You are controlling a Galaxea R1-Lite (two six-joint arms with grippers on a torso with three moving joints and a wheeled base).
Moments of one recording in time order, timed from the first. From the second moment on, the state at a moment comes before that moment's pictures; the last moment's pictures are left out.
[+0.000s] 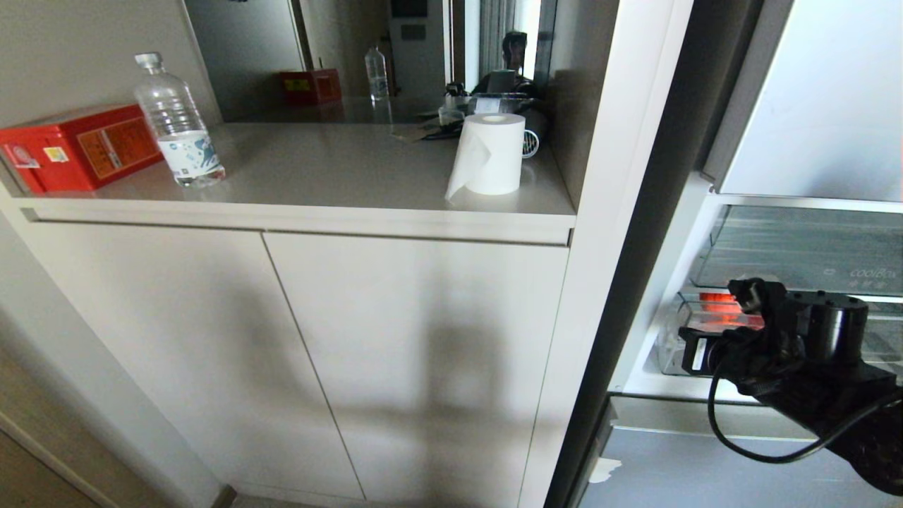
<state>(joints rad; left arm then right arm) 0.00 0.00 -0.07 0.17 0.01 0.00 0.14 1.83 -0.46 -1.05 -0.05 0.13</state>
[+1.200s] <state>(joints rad) 0.00 0.00 -0.07 0.17 0.01 0.00 0.05 1.19 -0.30 -0.61 -0.09 0.11</state>
